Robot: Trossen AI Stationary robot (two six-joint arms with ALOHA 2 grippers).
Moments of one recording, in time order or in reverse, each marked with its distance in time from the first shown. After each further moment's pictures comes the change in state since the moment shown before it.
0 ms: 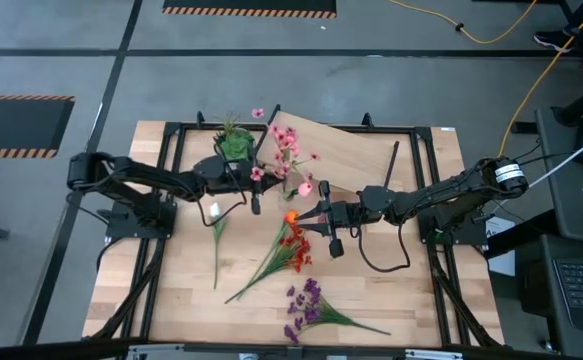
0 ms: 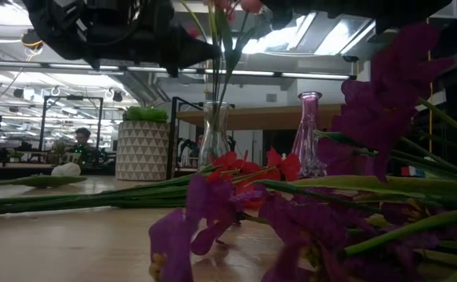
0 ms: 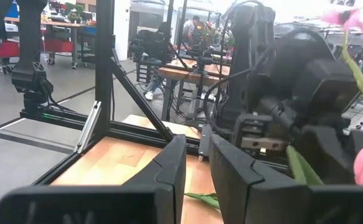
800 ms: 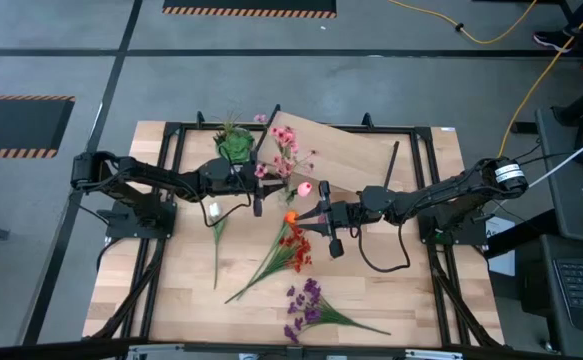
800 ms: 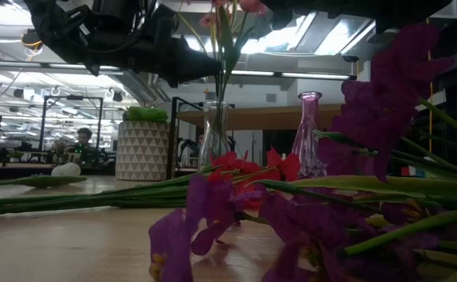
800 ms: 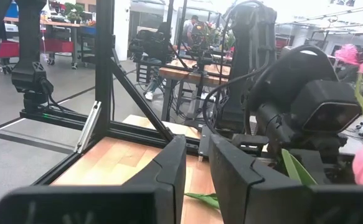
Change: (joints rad) left arm 0.000 0.027 0.000 -0.061 -0.011 0.012; right arm 0.000 0.000 0.000 0.000 0.000 0.000
